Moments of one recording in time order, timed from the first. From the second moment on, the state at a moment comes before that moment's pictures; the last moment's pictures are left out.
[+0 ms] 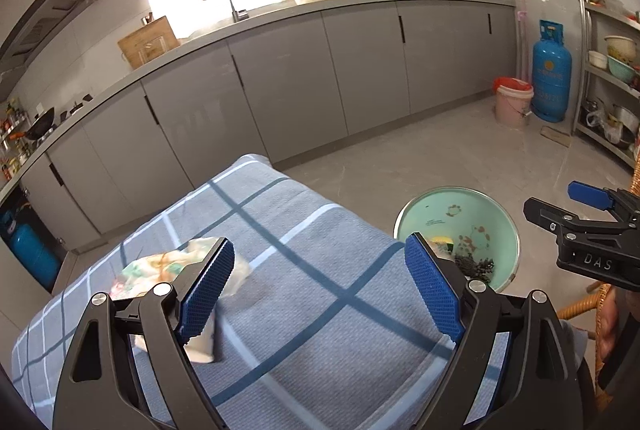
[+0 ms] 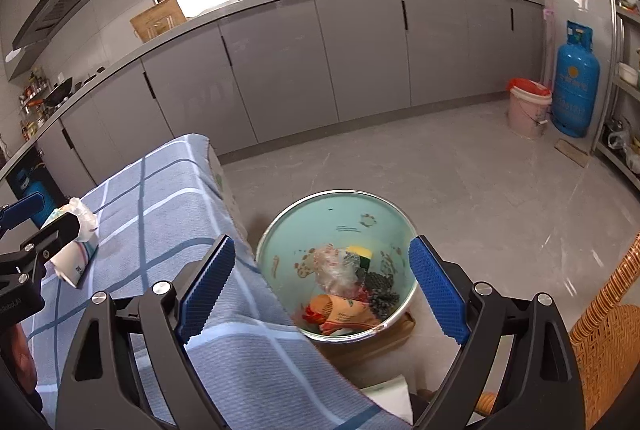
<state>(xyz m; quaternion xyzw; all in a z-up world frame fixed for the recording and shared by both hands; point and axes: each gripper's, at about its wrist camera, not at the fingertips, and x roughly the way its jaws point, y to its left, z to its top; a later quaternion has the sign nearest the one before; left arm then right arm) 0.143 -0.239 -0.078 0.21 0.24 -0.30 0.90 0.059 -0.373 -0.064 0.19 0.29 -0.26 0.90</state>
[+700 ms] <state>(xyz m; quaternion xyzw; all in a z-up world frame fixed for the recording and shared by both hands) 0.187 -0.102 -0.103 0.18 0.29 -0.17 0.92 0.112 -0.294 -0.051 0.13 0.32 -0.18 0.92</state>
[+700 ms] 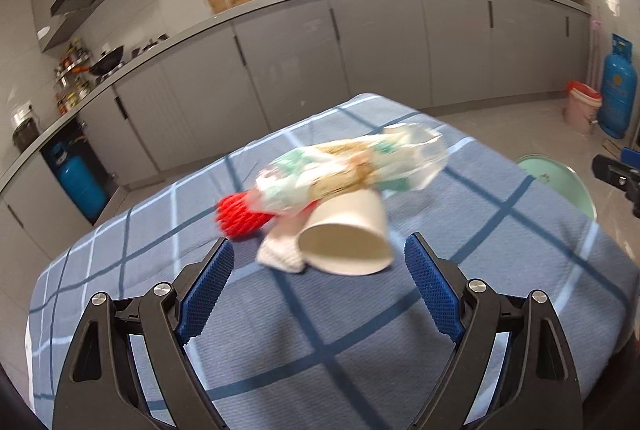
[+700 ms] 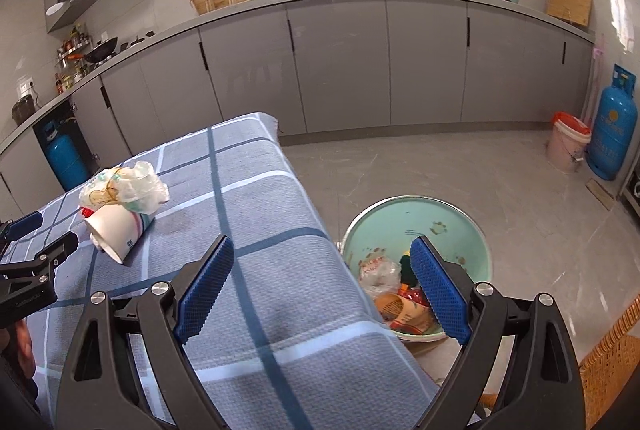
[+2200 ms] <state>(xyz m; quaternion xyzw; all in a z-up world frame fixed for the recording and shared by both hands) 0.254 0.005 -0.147 0.12 0.34 -0.03 0.93 0.270 -0.151 -0.057 -0.06 0.37 0.03 0.93</state>
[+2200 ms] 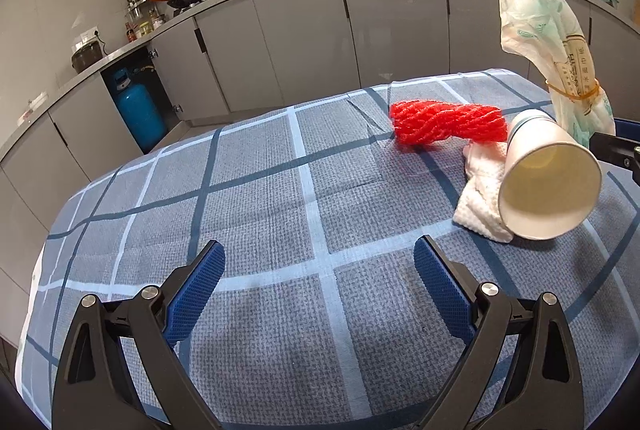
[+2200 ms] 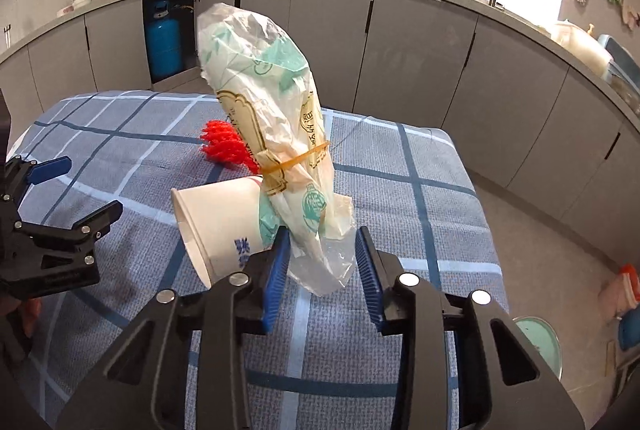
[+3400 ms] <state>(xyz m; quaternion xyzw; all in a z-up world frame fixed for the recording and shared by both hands) 0.170 -0.172 -0.127 0.22 0.26 -0.25 0.91 0.136 -0.255 -0.052 0.06 0.37 -0.11 0.92</state>
